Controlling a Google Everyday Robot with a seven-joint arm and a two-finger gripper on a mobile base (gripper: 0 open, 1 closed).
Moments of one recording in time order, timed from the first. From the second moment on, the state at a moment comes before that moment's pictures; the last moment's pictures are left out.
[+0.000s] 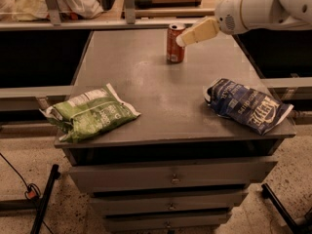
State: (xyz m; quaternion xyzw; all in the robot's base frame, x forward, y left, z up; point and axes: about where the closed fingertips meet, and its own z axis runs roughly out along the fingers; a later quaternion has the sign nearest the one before) arm 0.706 -0.125 0.979 -0.40 0.74 0.13 0.52
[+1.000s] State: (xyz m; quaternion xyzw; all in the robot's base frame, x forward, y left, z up) arm 0.765 -0.095 0.925 -0.38 0.75 0.15 0.52
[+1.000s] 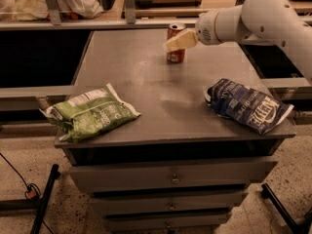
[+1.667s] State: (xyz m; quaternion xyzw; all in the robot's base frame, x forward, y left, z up) arm 0.786 -0.081 0.906 -0.37 0.75 0.15 0.53
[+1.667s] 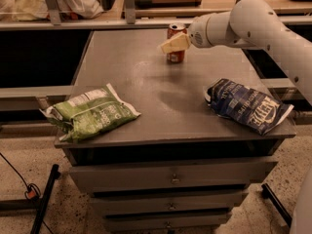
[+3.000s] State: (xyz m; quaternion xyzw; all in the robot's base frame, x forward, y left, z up) arm 0.825 -0.084 0.881 -0.34 0.75 0.15 0.55
